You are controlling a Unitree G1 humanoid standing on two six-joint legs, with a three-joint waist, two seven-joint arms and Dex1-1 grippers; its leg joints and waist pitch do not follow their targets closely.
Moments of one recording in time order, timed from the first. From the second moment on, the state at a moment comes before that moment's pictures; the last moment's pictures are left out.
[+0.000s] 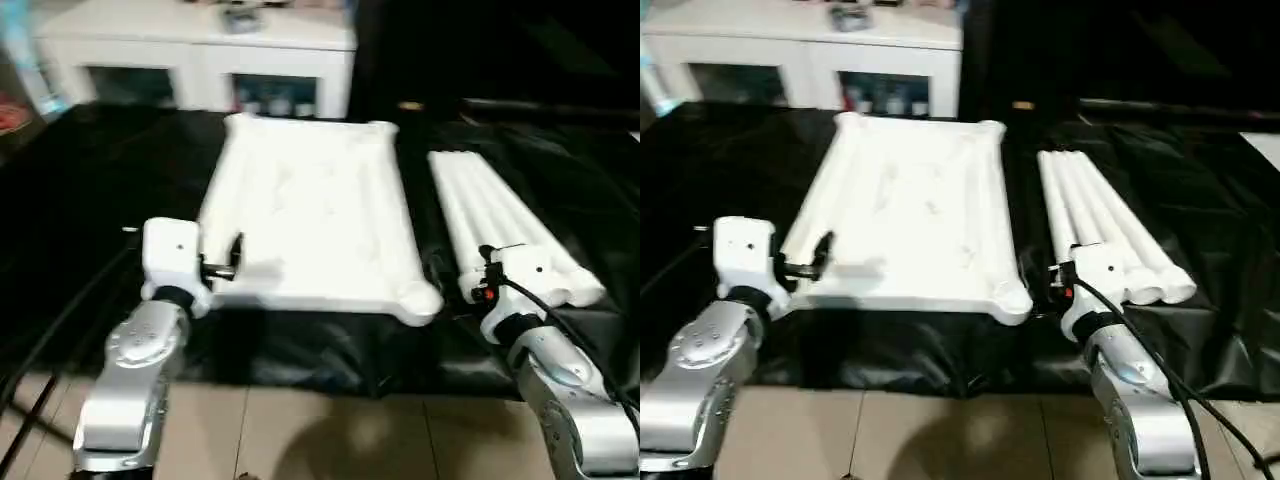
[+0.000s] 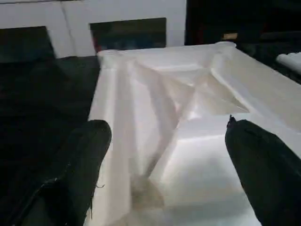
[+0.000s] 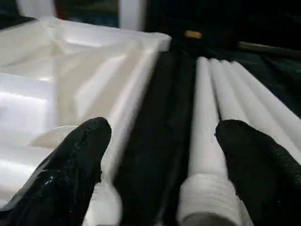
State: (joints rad) left arm -0.11 0.17 0.02 -0.30 -0.07 0.50 -0.11; right arm 0.00 -0.24 -0.08 -0.25 0.17 0.40 0.19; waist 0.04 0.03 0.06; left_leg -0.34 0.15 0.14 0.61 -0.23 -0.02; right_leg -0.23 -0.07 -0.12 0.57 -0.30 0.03
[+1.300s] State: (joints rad) left arm -0.05 0.19 -0.03 -0.34 -0.07 0.42 -0.17; right arm 0.08 -0.25 -0.09 -0.39 0.23 0.51 0.22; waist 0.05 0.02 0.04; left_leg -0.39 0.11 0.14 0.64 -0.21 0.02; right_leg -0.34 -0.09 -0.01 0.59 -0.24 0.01
